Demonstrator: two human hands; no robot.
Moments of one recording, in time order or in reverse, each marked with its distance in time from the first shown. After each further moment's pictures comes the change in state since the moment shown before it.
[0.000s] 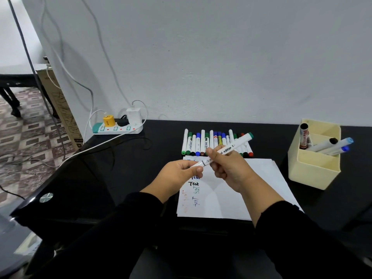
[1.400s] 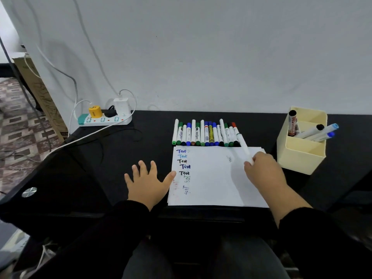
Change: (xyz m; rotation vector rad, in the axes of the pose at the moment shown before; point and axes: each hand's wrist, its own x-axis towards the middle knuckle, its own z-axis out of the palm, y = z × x) left_hand 0.000 -0.071 -0.003 0.962 0.198 -0.355; right_hand -0.011 0.032 -0.090 -1.329 0.543 0.162
